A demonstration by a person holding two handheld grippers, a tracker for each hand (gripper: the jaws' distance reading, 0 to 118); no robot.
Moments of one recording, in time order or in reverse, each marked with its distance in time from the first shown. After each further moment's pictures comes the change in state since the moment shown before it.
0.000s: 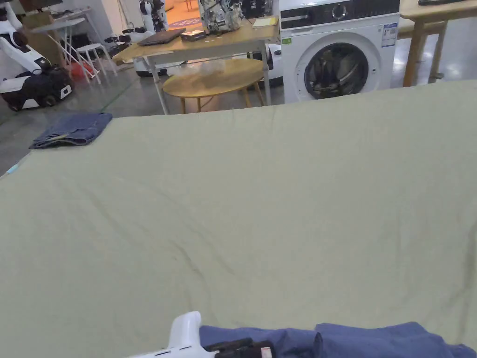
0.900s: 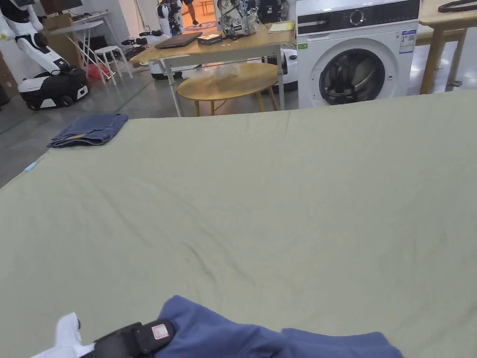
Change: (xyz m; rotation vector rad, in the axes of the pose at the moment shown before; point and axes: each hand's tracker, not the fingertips) left arm -0.031 0.017 0.117 0.272 -0.051 0.243; right arm 0.000 0.019 0.012 0.031 -0.003 -0.039
